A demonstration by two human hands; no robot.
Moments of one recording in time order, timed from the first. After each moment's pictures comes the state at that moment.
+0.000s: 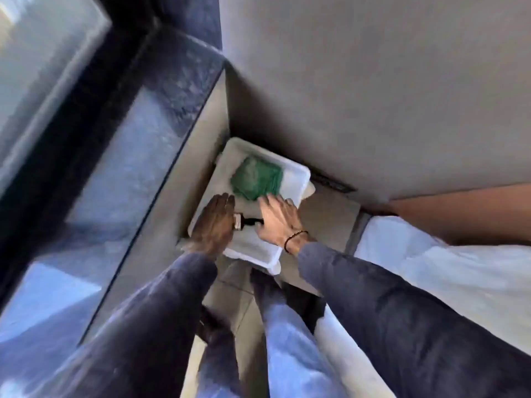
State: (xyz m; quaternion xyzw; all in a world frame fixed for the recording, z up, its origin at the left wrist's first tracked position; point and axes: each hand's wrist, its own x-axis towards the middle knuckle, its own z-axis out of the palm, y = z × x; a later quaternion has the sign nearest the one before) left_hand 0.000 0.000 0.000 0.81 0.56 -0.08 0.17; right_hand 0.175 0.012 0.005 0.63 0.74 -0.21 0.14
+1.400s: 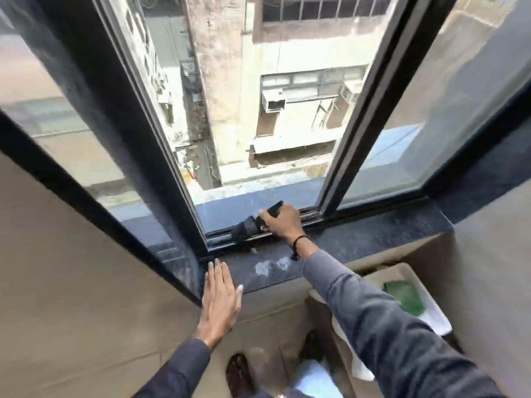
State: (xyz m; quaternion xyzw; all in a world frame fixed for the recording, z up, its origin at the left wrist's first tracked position) left_hand -0.231 -0.375 0.162 0.36 0.92 0.07 0.11; right_hand -0.225 -0.147 0.273 0.40 0.82 -0.41 -0.06
